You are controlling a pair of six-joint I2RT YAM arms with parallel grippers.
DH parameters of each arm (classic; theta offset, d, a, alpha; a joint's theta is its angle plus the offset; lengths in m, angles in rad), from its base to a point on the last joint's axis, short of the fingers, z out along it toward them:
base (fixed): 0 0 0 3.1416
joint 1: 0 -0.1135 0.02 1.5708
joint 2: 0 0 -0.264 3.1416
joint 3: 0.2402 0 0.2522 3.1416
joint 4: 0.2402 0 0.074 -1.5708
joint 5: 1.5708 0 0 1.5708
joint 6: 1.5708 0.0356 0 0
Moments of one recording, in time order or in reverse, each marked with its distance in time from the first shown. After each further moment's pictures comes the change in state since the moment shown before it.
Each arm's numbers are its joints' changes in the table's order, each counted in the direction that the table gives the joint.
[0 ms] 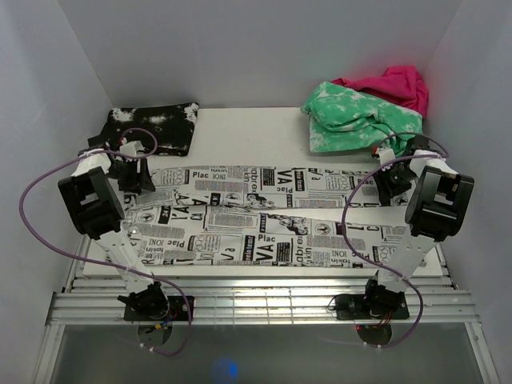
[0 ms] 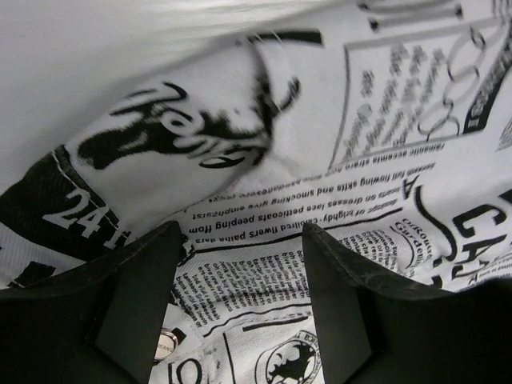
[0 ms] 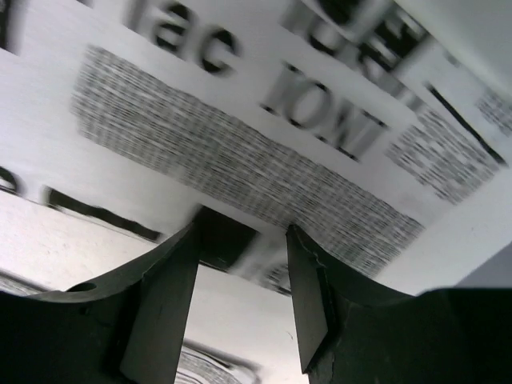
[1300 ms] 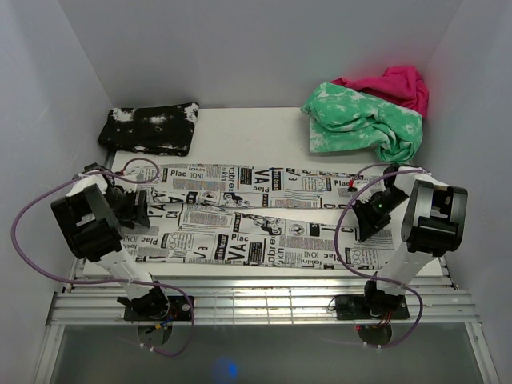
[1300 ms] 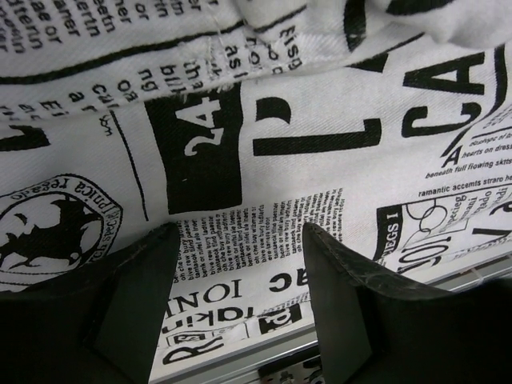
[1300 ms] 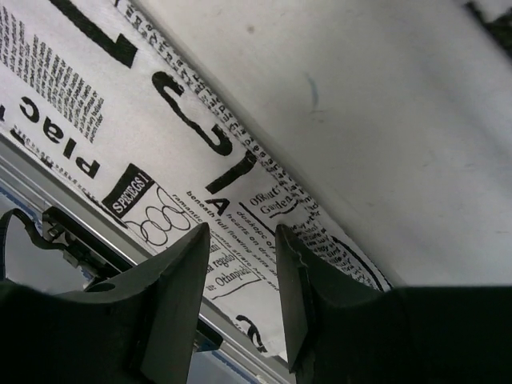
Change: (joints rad) left arm -0.086 -0.247 -0.349 0.126 -0.146 0.161; right arm -0.104 -0.191 -0.315 0.322 -0.128 -0.090
